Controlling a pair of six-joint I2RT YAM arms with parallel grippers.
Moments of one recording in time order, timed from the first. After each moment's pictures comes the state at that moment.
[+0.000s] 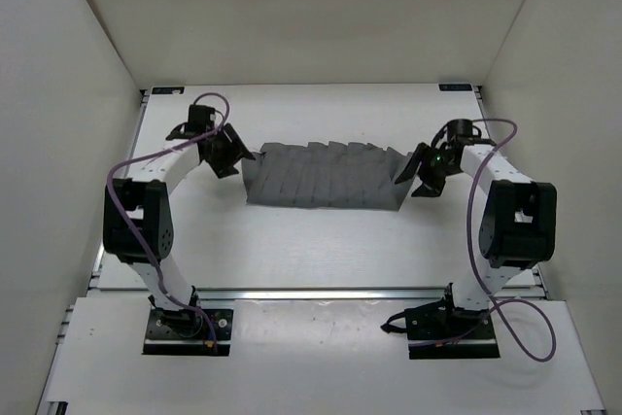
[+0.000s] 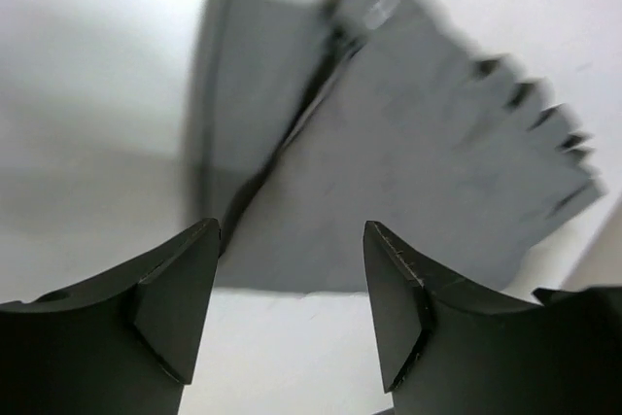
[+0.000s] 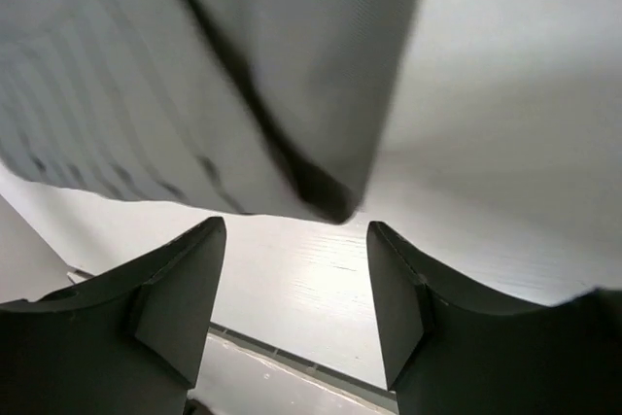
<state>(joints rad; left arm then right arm) -0.10 1.75 1.25 -0.45 0.25 -0.72 -0.06 1.69 1.16 -0.65 -0.44 0.45</state>
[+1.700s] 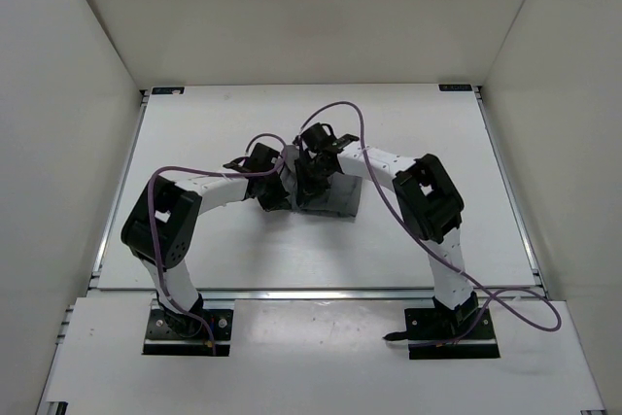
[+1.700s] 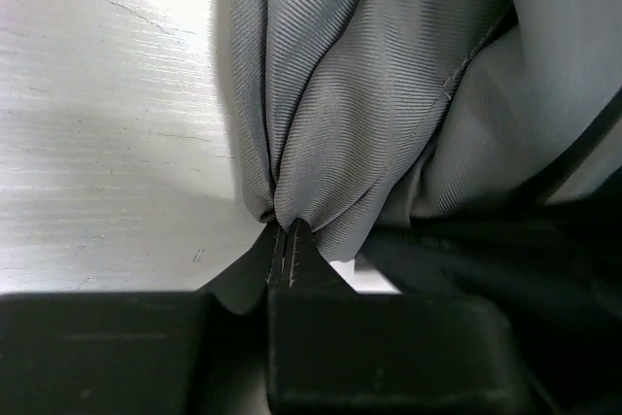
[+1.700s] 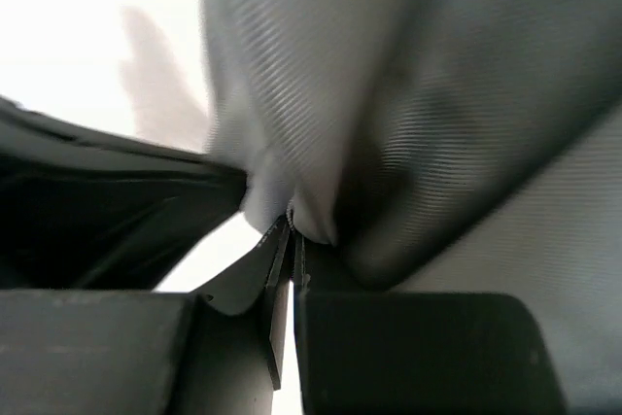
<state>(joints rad) -0.50 1.76 0.99 -0.29 0.09 -0.91 0.68 2.13 1.59 -0.56 -0.37 0.40</state>
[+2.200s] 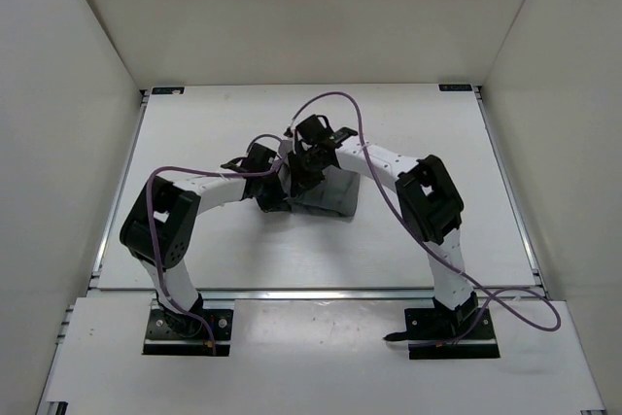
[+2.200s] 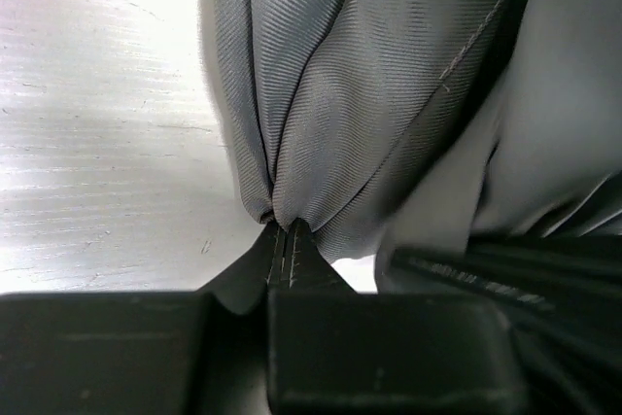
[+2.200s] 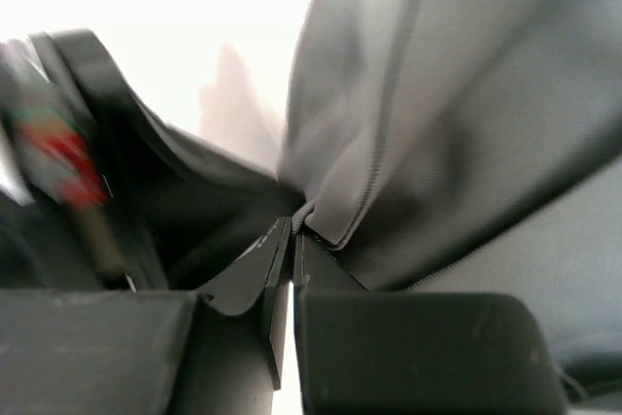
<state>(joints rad) -0.48 1.75 0.98 -0.29 0.14 -0.85 0.70 2.11 1.66 -0.59 -0.38 0.33</state>
